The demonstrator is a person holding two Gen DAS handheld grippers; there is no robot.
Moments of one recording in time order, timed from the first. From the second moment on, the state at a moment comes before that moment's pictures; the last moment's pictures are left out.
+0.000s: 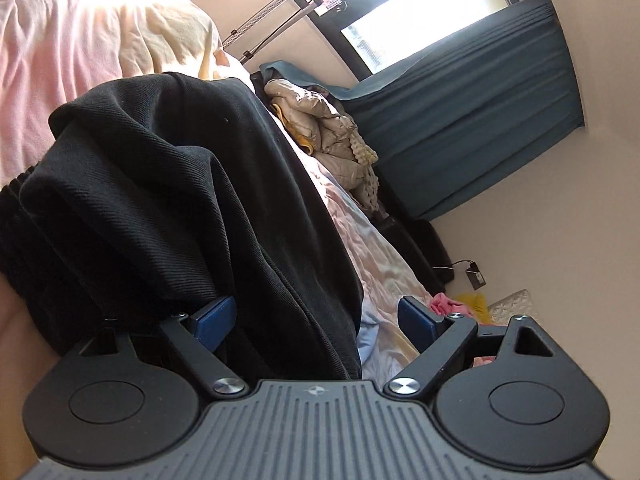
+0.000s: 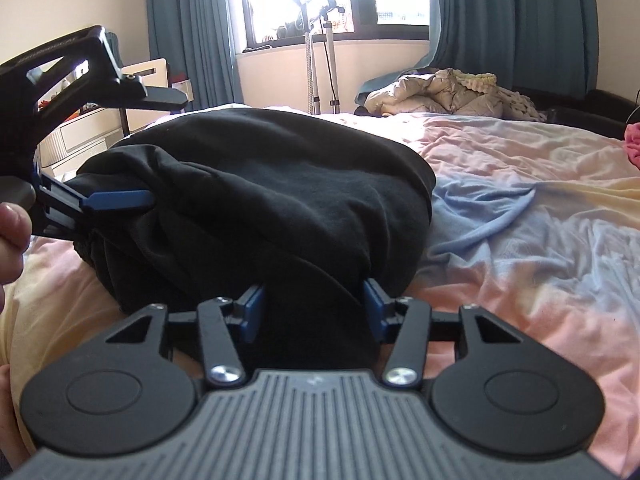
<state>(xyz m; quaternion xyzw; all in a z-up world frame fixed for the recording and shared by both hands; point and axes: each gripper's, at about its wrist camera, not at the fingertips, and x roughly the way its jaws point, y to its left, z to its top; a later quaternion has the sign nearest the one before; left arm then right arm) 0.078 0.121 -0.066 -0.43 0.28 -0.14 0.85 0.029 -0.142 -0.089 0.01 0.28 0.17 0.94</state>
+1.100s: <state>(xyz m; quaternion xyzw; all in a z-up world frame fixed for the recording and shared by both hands) 0.137 0.126 -0.063 -0.47 0.24 -0.18 0.83 0.054 -0.088 -0.061 -0.09 0.14 0.17 0.97</state>
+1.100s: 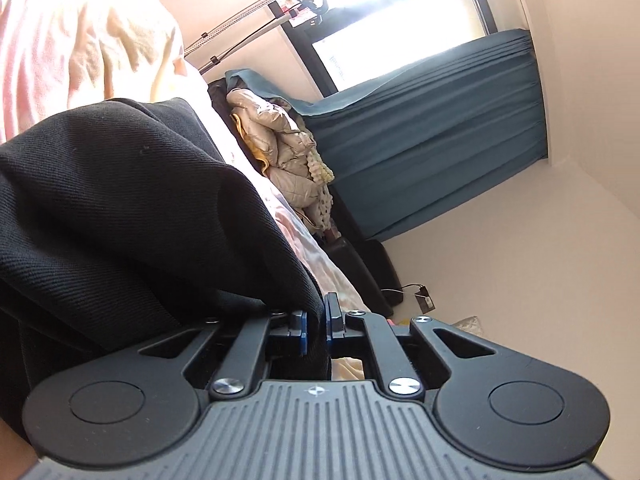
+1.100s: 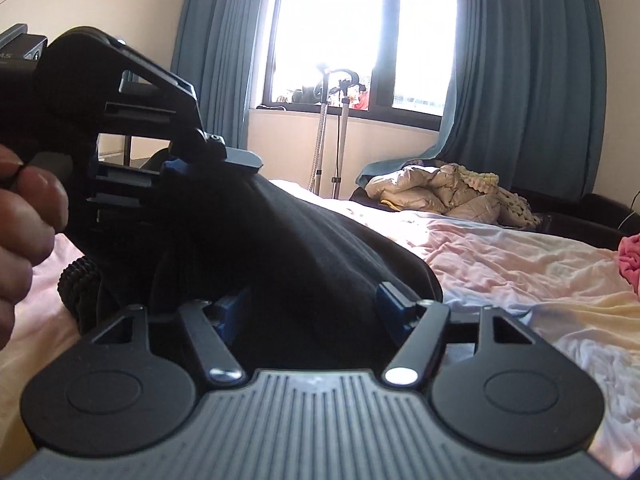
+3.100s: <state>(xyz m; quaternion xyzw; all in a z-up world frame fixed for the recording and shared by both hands) 0.192 0.153 -0.096 -0.56 0.30 -0.12 0.76 0.064 -0.137 -0.093 -0.06 0.19 0.06 0.98</state>
